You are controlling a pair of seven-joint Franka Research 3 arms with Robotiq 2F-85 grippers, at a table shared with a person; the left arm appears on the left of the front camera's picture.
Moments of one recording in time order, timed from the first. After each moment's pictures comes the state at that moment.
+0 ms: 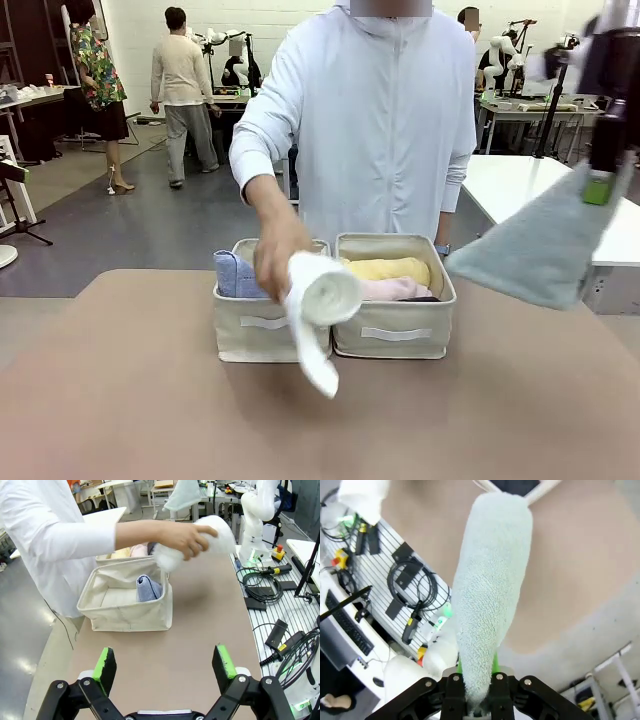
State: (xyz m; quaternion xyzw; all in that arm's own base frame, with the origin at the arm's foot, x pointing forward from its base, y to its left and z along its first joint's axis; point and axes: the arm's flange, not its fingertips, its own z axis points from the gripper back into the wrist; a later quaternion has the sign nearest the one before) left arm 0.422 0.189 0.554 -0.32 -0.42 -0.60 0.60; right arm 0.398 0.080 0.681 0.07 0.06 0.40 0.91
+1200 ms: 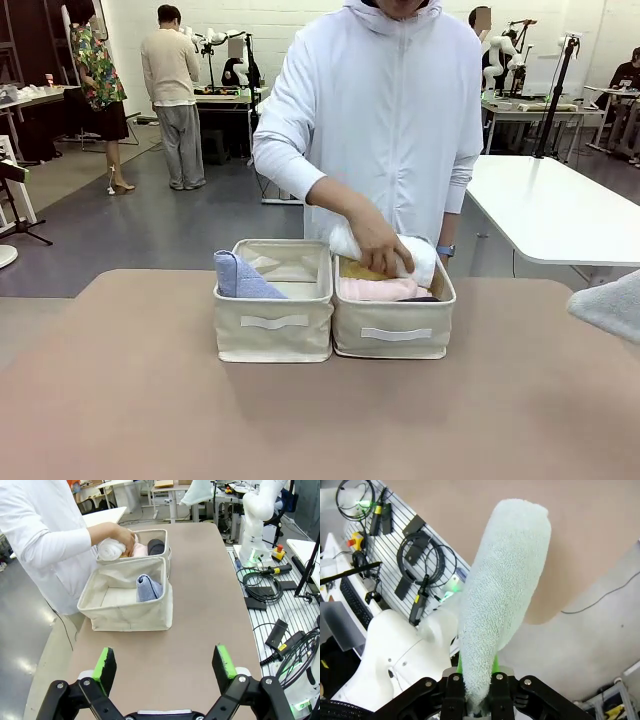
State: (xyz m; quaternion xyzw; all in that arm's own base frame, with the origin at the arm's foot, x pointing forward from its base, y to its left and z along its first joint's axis) left arm 0.422 0.189 0.554 -0.32 -0.42 -0.60 0.60; right arm 0.323 -0.109 0.646 0.16 0.06 0.36 0.92
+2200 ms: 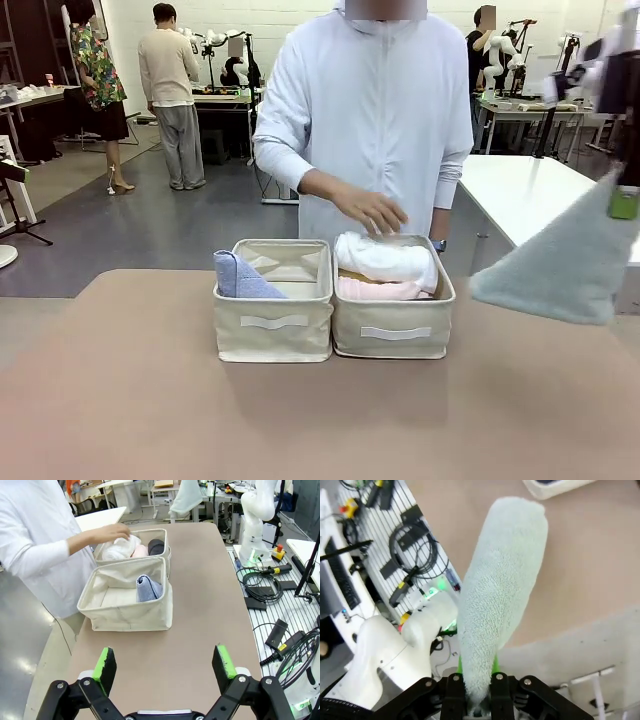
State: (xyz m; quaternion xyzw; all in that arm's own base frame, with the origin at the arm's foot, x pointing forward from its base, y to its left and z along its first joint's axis) left arm 0.423 0.188 0.555 -0.32 -0.42 -0.60 0.60; right arm 0.418 0.049 0.657 0.09 0.11 0.51 0.85
